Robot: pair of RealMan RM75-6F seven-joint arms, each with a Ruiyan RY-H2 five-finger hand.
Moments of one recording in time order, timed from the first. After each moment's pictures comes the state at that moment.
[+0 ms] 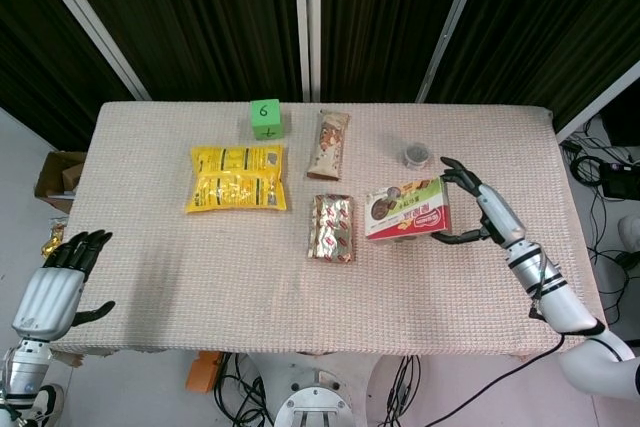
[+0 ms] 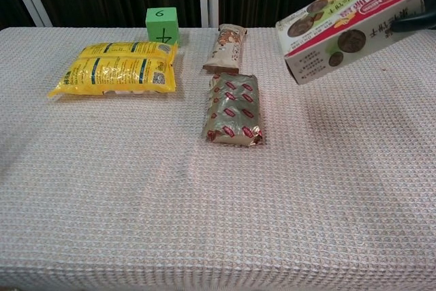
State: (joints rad) left arm -0.08 -1.06 0.02 -1.77 1.58 1.46 0.17; right arm 0.62 -1.15 0.01 -1.50 -1.46 1.13 0.94
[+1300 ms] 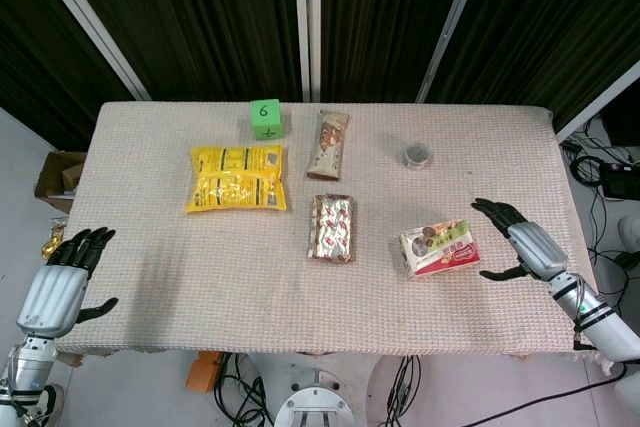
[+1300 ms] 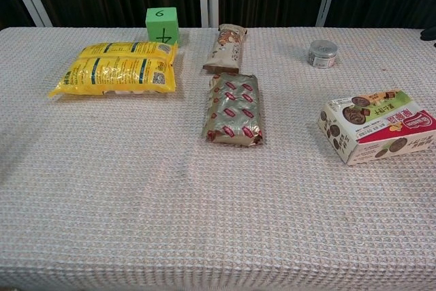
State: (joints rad) left arm -0.08 -1.09 0.02 -1.75 1.58 1.48 0.18; right arm 0.47 -1.18 -0.11 -1.22 -1.67 1.24 0.74
